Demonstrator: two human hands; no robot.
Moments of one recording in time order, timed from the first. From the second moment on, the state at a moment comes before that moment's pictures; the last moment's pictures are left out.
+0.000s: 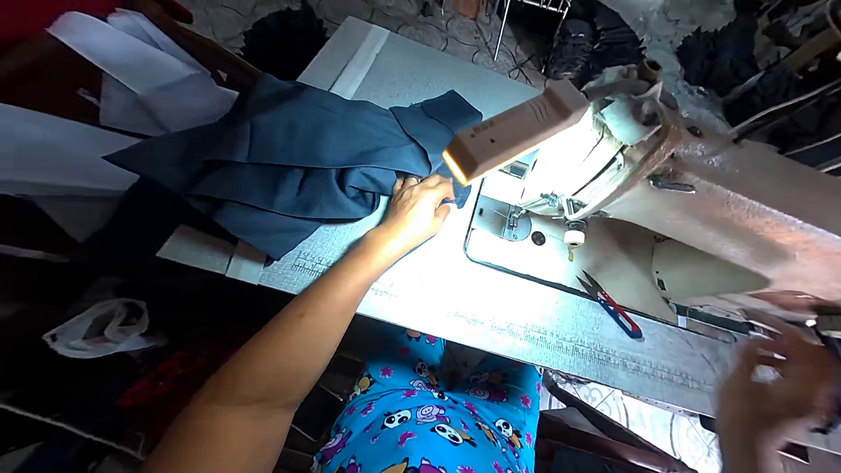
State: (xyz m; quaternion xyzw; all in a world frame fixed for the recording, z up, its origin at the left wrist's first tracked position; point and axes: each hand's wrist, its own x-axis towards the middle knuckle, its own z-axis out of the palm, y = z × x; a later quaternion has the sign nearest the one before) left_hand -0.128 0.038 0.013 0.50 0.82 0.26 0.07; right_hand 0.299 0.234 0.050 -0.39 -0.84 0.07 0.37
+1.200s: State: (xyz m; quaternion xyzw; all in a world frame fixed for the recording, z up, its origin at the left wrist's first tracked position) left_hand -0.059 -0.037 -0.010 0.46 0.78 0.42 0.03; right_hand 0.085 0.102 0.021 -0.31 -0.93 0.12 0.14
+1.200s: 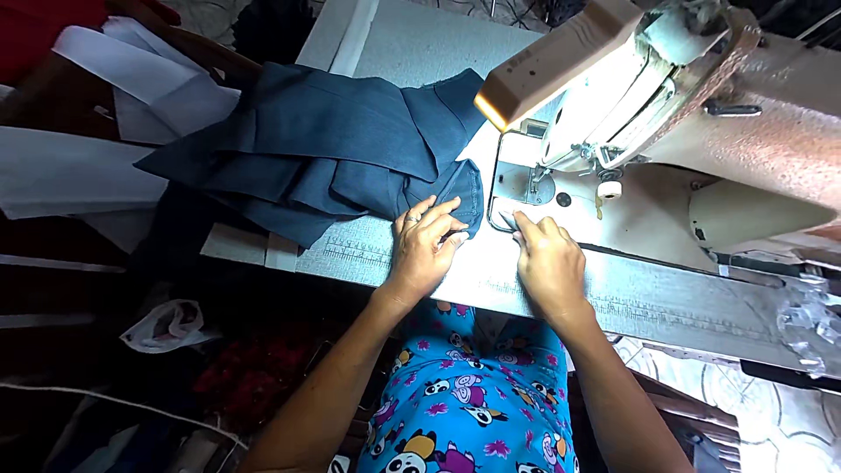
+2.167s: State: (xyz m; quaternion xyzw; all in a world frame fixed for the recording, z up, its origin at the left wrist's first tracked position) left_hand -0.029 -0.063 0.003 0.53 0.74 0.40 0.07; right_hand 0.124 0.107 0.025 -0.36 -0.86 0.31 0.19
